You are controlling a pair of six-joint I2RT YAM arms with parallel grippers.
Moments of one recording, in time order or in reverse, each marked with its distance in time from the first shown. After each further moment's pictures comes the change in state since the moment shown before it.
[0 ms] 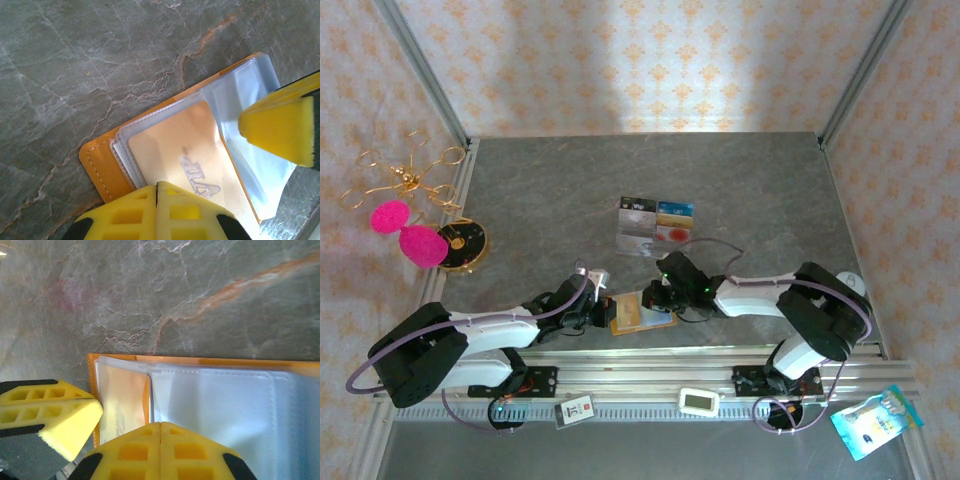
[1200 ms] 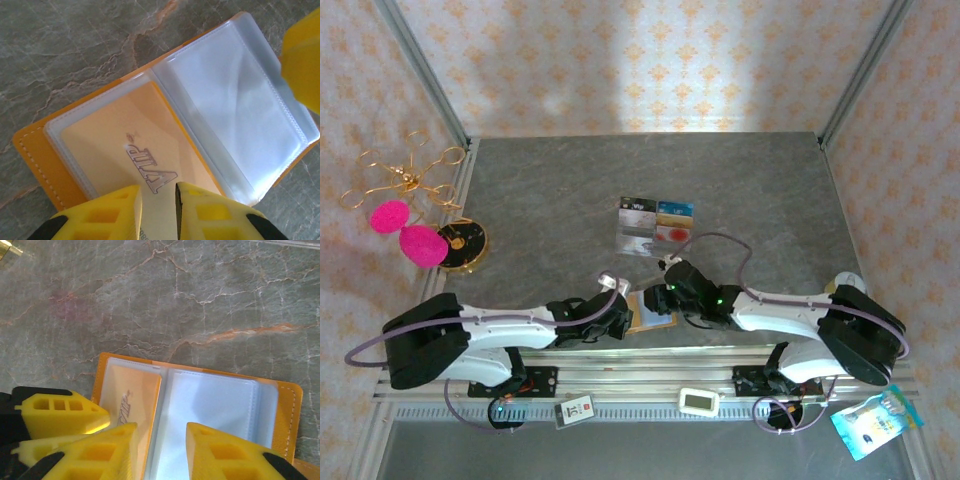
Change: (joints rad) left arm -0.293 0.093 0.199 -0.262 -0.340 -0.011; right arm 0.090 -0.209 -0.048 -0.069 0.250 -0.240
